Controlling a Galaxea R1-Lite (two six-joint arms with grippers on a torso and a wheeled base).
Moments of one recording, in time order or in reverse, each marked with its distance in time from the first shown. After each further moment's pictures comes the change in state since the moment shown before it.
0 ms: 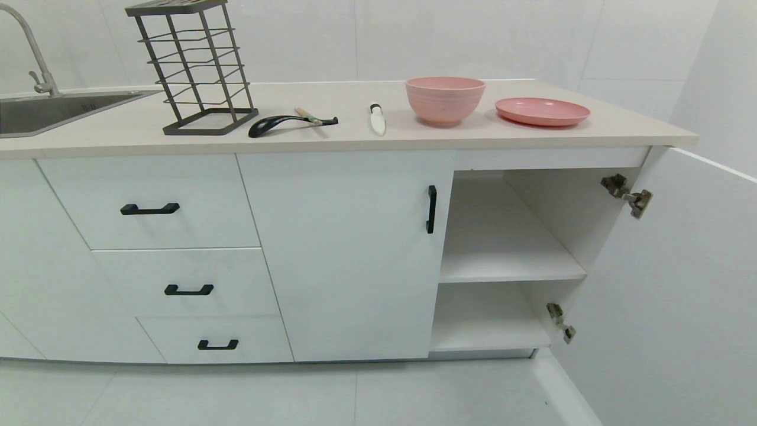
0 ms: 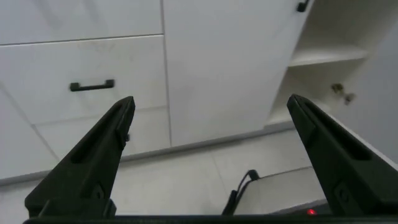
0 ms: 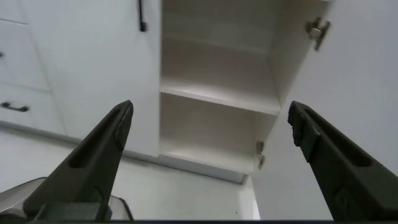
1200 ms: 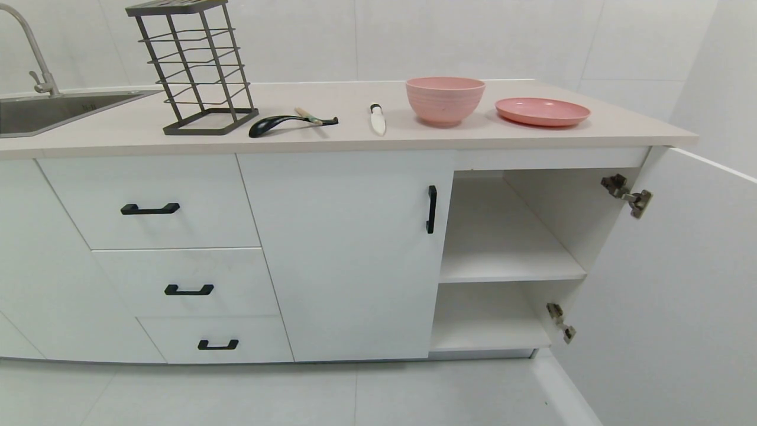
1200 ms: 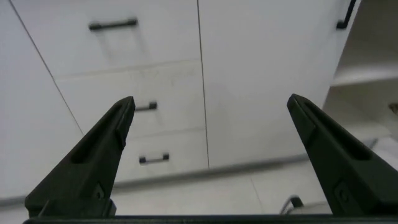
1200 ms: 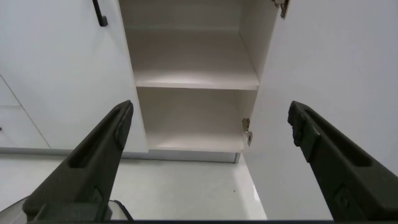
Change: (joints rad) left arm 0.120 -0.089 0.001 -0.039 0.017 0.107; right arm 0.000 -0.002 -0.001 0.049 -0.155 0.094
